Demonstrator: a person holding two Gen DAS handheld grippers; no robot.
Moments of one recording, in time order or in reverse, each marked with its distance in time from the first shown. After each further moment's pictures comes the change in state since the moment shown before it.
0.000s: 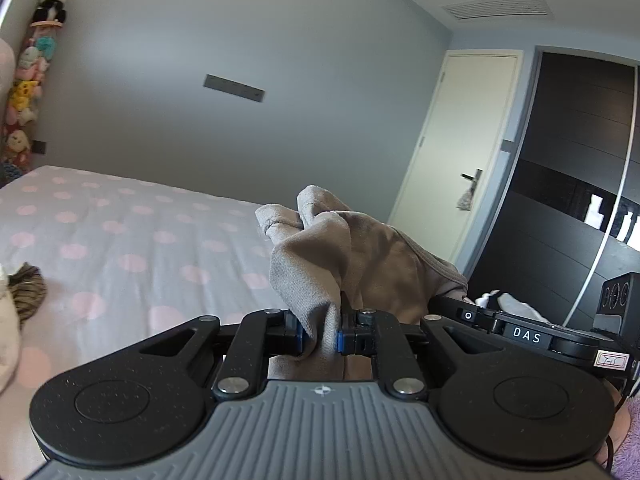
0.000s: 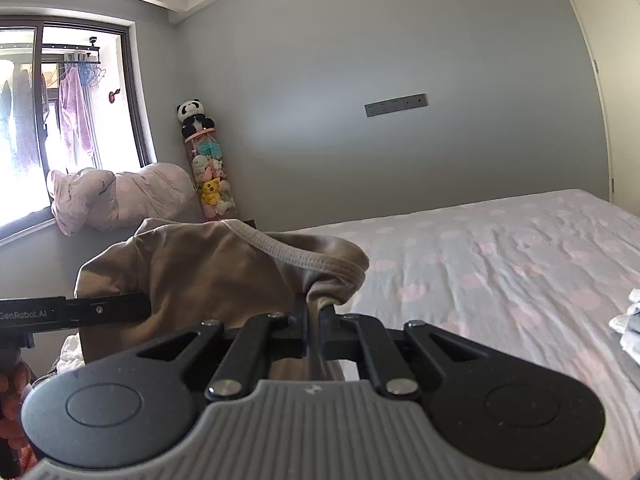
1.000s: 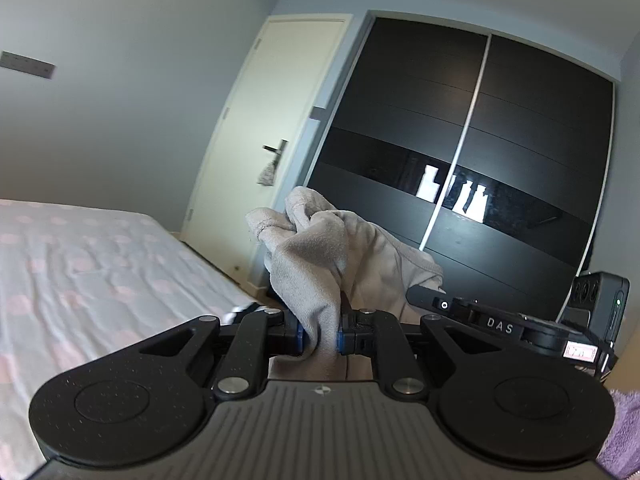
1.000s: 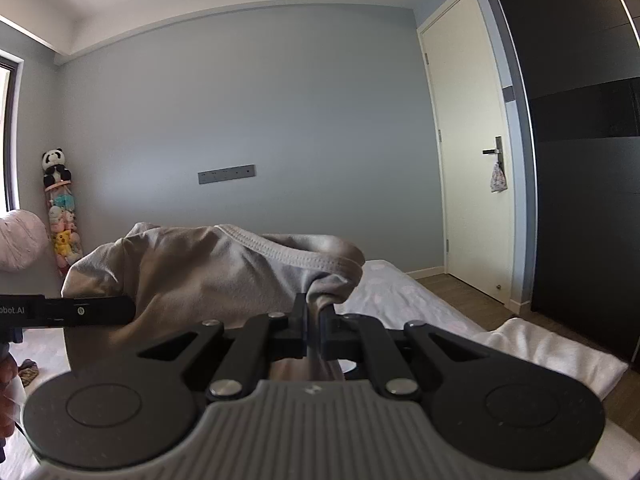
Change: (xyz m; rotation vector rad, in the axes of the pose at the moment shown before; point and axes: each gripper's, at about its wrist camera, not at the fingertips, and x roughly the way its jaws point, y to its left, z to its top) left arm 0.189 -0.286 0.013 0.074 0.080 -0.554; right arm -0.241 -0.273 0.106 -0.030 -0.143 -0.460
